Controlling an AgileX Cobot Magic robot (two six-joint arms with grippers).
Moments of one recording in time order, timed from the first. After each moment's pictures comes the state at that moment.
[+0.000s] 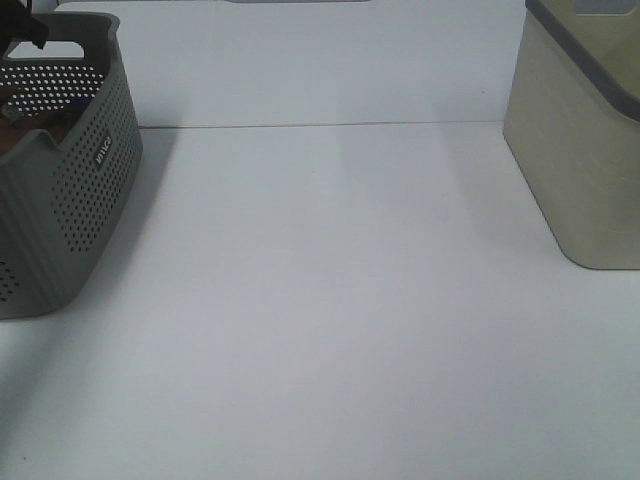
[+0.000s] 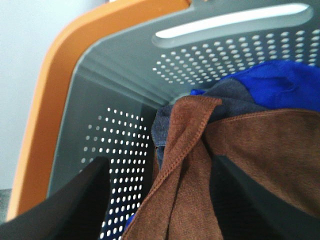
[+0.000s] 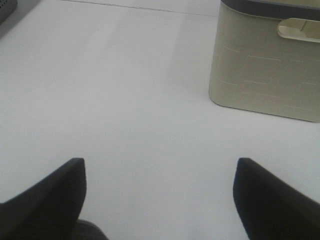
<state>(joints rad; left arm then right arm) -0.04 2.21 -2.02 0.59 0.92 -0.23 0.03 -0.01 -0.50 0.15 1.07 -0.19</state>
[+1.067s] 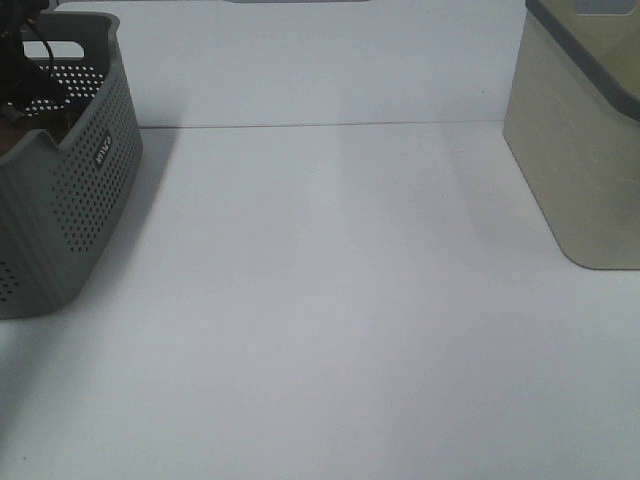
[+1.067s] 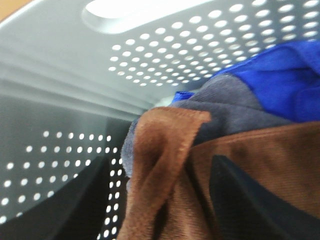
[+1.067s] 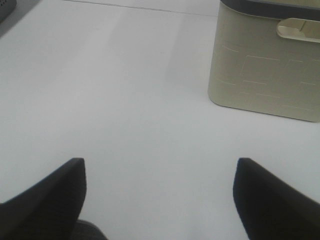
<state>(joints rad) -0.01 2.37 -2.04 0.63 0.78 -0.23 0.03 -0.01 -0.50 0.15 1.07 -0.19</state>
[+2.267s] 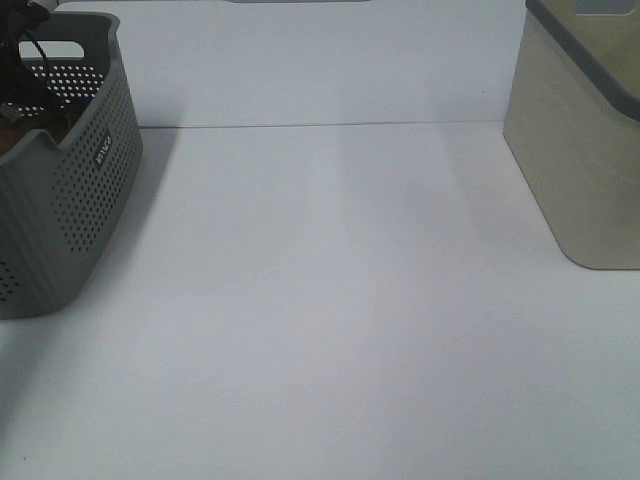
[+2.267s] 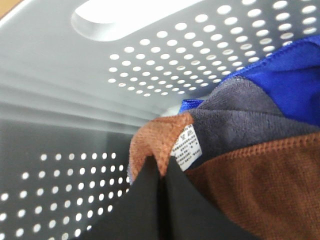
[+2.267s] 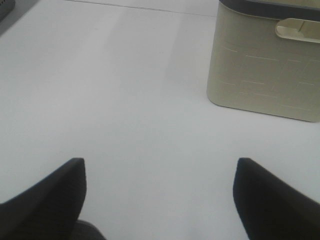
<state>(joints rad) 0.02 2.40 -2.04 0.64 0.71 -0.16 0.03 -0.01 -0.50 0.14 1.07 -0.19</state>
